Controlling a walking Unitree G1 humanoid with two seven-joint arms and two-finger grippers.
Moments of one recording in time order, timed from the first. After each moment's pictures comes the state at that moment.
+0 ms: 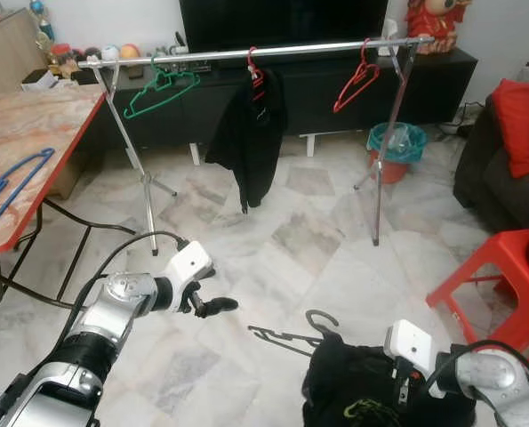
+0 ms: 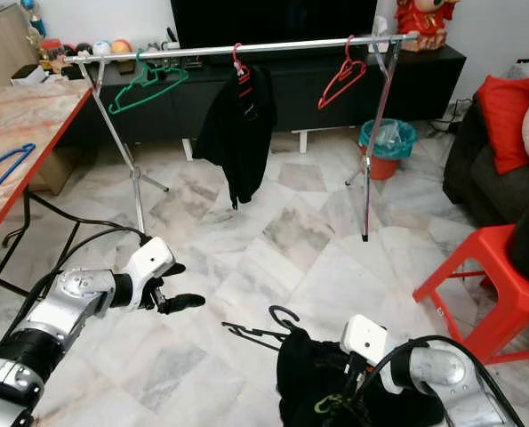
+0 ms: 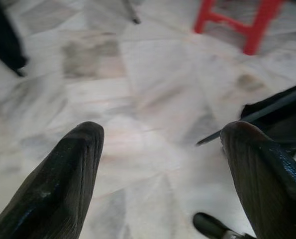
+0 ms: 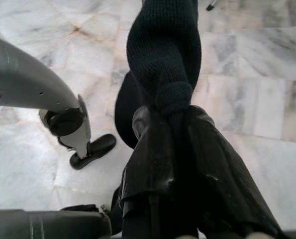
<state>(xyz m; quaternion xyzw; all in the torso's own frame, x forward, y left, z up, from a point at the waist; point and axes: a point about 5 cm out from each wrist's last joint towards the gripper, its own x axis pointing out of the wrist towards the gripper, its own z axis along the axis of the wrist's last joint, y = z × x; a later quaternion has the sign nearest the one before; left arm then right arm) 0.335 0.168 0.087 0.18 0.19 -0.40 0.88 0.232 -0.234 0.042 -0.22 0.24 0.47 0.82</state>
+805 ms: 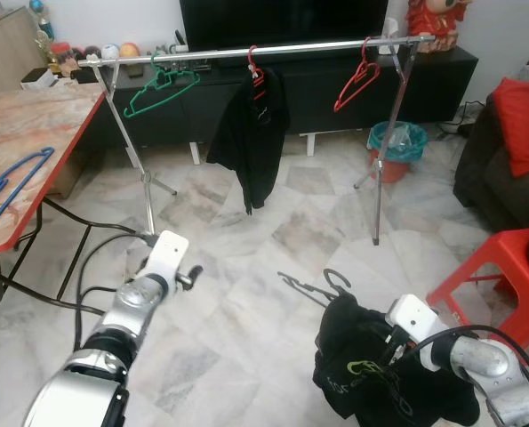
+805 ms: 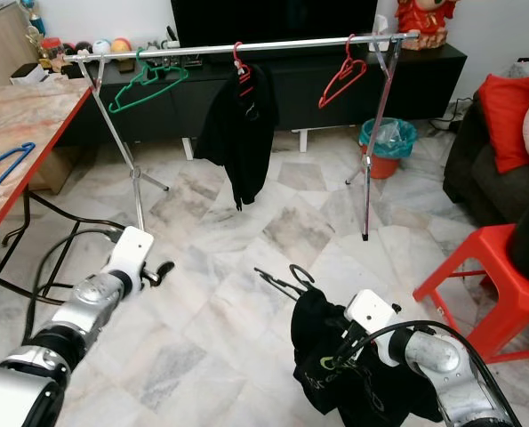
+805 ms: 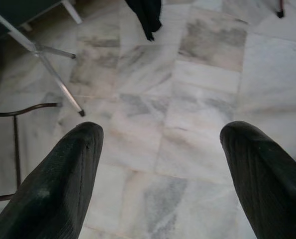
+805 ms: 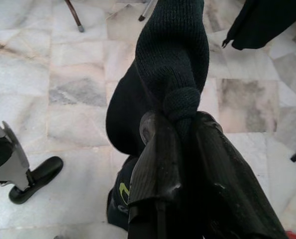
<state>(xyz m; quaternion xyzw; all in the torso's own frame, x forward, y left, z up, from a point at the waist) 0.348 0.176 0.062 0.17 0.20 -0.12 0.96 0.259 -0.243 0.047 -0.25 0.21 0.34 0.88</state>
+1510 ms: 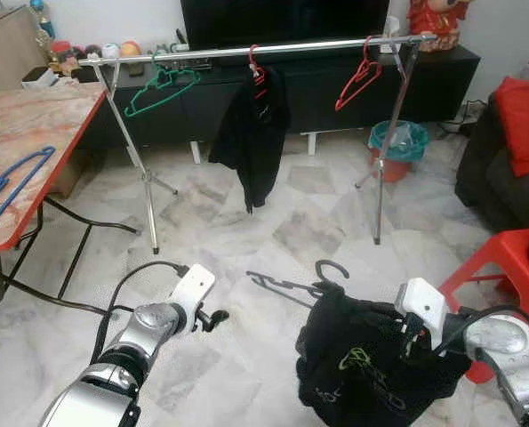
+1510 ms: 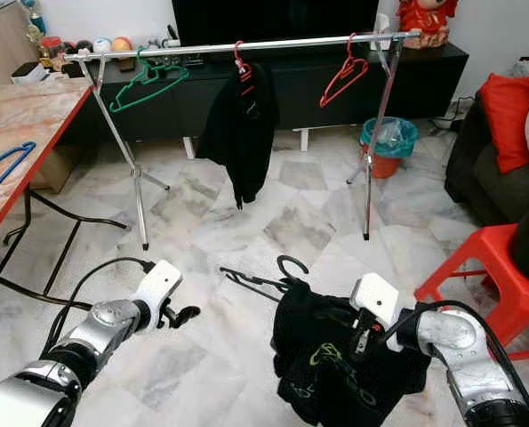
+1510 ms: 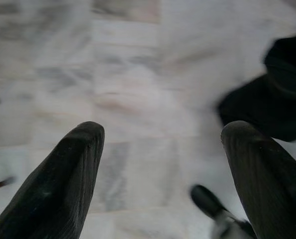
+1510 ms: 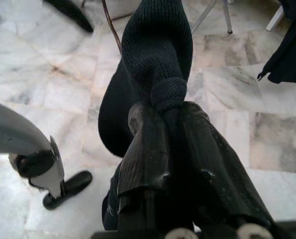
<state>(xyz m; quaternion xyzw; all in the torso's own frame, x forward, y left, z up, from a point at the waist) 0.318 0.149 0.025 0.16 0.29 -0.30 0.90 0.265 -0.242 0.085 -0.19 0.16 0.46 0.85</state>
